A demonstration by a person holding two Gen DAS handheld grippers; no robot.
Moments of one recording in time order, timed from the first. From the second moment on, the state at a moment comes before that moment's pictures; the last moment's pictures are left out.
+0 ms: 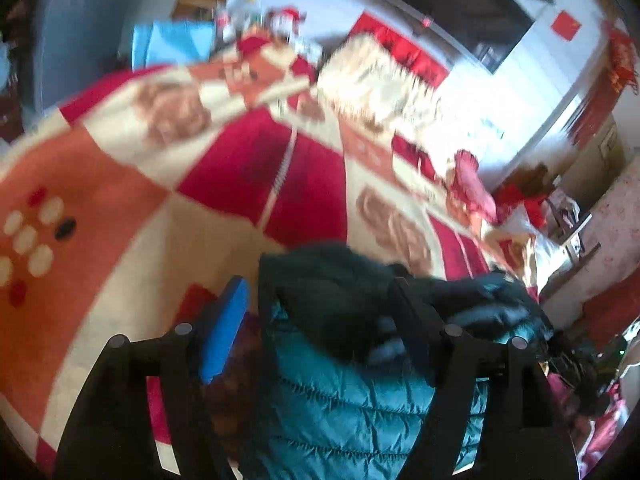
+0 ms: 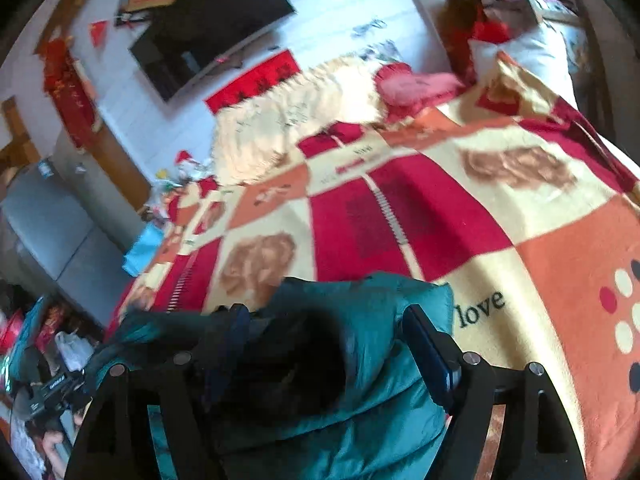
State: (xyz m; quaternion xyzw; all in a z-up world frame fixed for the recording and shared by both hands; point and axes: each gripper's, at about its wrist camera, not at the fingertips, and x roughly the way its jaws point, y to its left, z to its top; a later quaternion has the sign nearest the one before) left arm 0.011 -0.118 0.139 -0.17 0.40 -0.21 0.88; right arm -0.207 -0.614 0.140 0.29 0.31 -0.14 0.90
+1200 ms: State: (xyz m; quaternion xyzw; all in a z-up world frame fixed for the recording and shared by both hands) left arm 0.047 -0.233 0.075 0.04 0.41 -0.12 0.90; right arm -0.143 -0.583 0.086 0.16 0.39 -0.22 0.88
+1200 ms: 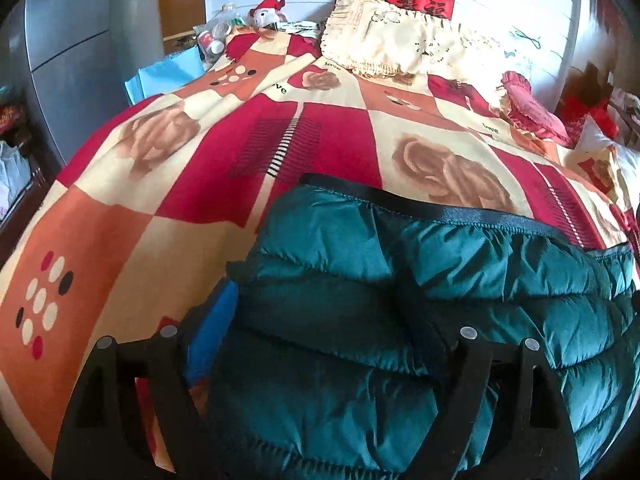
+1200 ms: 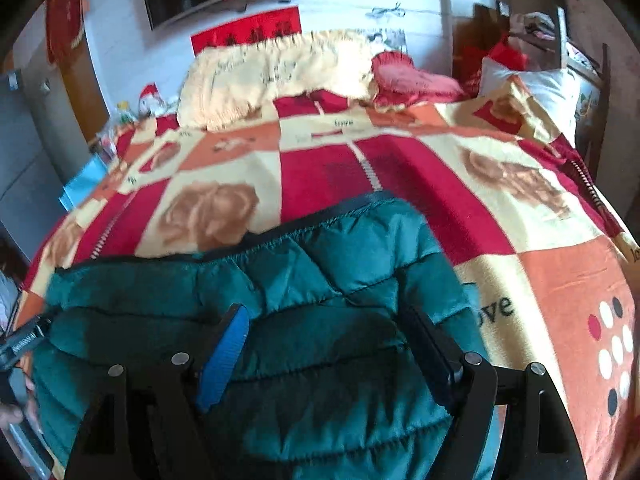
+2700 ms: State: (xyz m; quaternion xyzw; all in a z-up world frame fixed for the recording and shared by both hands) left arm -0.032 -0.214 0.073 0.04 0.41 -0.16 0.90; right arm -0.190 -0.550 0.067 0.16 0.44 -0.24 0.85
